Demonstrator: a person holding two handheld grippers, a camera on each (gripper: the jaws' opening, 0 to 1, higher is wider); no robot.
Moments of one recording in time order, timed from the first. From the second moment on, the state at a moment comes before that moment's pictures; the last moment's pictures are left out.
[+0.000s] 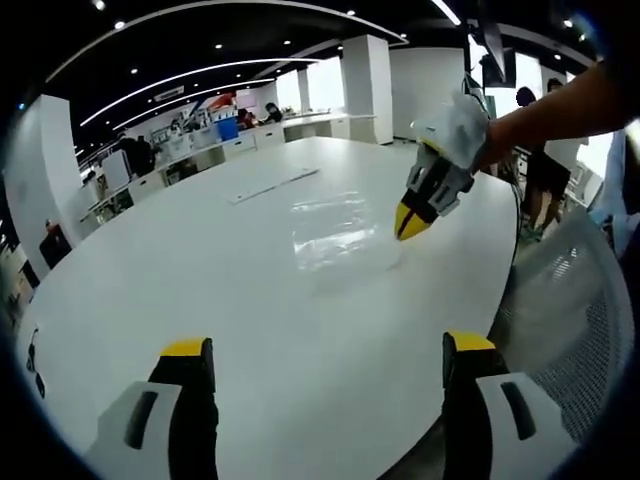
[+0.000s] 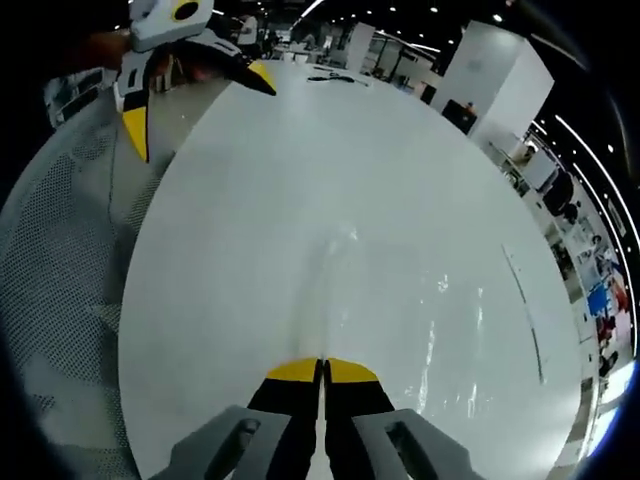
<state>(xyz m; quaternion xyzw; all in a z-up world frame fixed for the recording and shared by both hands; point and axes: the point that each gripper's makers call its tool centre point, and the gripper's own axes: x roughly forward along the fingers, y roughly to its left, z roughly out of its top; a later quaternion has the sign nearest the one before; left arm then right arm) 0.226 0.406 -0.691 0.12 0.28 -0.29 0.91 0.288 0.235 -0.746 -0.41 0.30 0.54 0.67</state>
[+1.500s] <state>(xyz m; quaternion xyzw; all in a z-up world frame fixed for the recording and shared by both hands) 0.223 0.383 -0.693 0.16 0.27 -0.33 0.89 0.266 0.230 -0.704 -0.49 0.22 0.58 0.61</state>
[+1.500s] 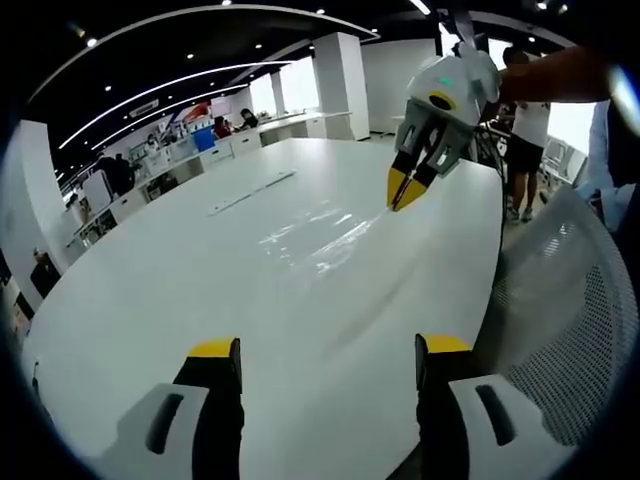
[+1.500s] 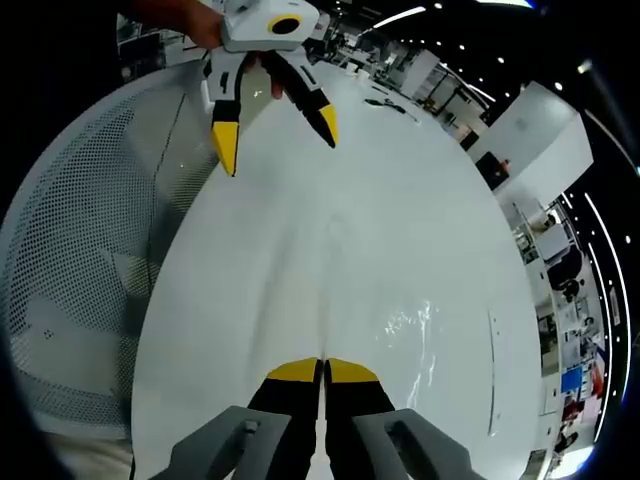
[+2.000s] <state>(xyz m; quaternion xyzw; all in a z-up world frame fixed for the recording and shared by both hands) 0.219 0.370 -0.690 0.20 0.25 -0.36 0.87 0.248 0.228 -0.703 -0.48 0.21 0.60 0.60</state>
